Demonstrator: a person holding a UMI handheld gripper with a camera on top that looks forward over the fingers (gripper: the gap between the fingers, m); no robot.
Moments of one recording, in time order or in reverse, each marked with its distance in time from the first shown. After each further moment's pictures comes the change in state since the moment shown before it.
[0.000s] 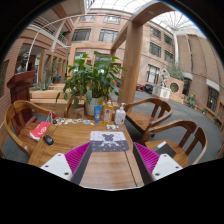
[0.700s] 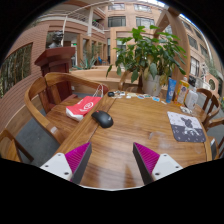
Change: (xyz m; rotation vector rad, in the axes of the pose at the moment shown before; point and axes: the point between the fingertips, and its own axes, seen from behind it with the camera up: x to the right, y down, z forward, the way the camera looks) arm -0.335 0.140 0.130 -0.156 -0.458 -0.112
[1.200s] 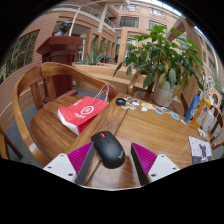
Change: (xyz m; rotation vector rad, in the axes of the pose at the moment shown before) arm -0.029 -0.062 0.161 -0.008 0.013 -0.140
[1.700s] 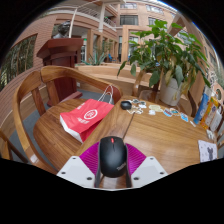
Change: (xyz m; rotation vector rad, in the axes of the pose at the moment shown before) arm -0.011 -0.020 0.036 -0.005 -0.077 0.043
